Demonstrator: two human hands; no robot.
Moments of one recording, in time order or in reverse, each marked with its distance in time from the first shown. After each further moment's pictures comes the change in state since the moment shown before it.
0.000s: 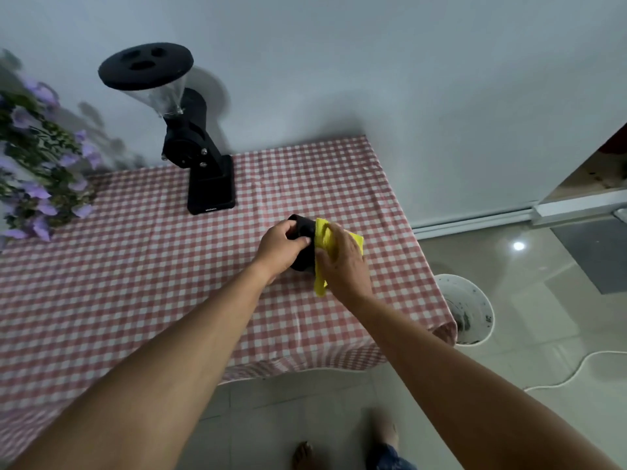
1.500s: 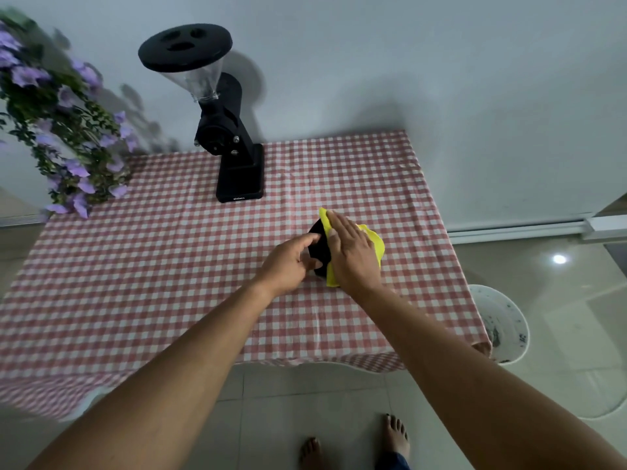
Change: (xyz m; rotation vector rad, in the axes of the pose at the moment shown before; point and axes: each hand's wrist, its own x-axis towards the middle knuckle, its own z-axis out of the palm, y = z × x) left_hand -0.017 -0.040 -0.023 0.188 -0.135 0.108; right_hand 0.026 -0.022 0.019 -0.067 -0.102 -0.211
